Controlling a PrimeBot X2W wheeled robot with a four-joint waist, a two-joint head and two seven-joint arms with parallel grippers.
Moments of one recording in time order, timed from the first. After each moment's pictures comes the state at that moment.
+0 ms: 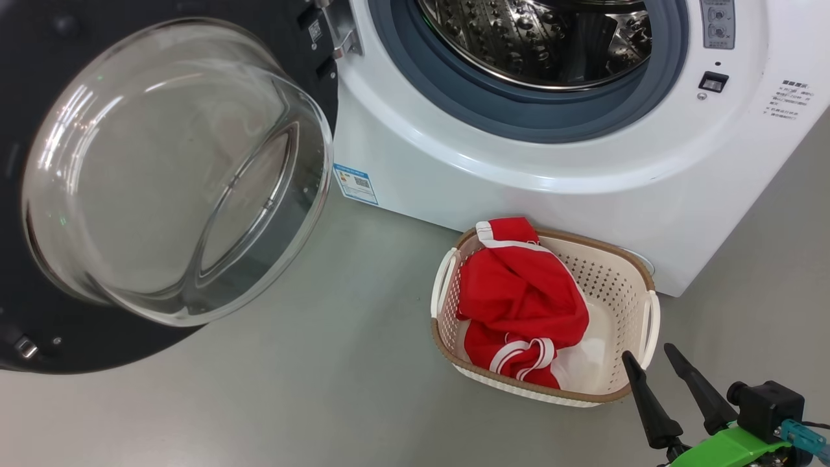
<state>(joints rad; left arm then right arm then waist) -0.72 0.55 0.40 0.76 -1.10 -0.12 0.58 0.01 -0.23 0.17 0.29 0.54 0.12 -0.26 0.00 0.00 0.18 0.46</state>
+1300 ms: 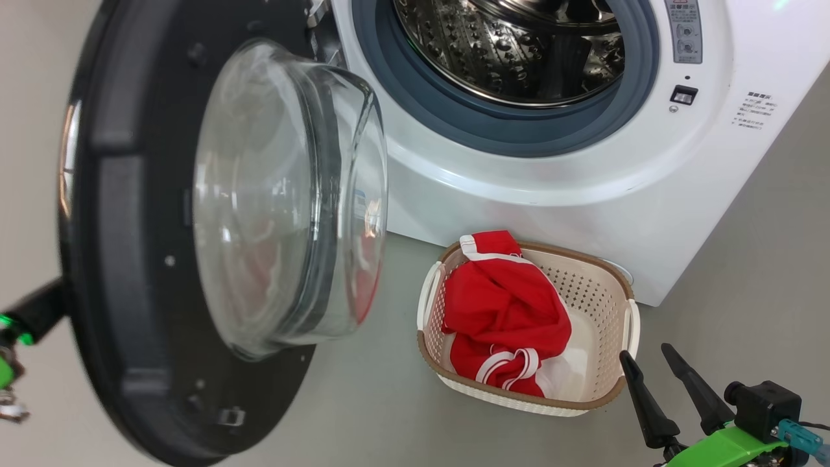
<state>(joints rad) -0.34 0.59 0.11 0.04 -1.44 -0.12 0.77 0.01 -0.21 0.17 0.30 0.54 0.12 -0.26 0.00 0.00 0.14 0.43</state>
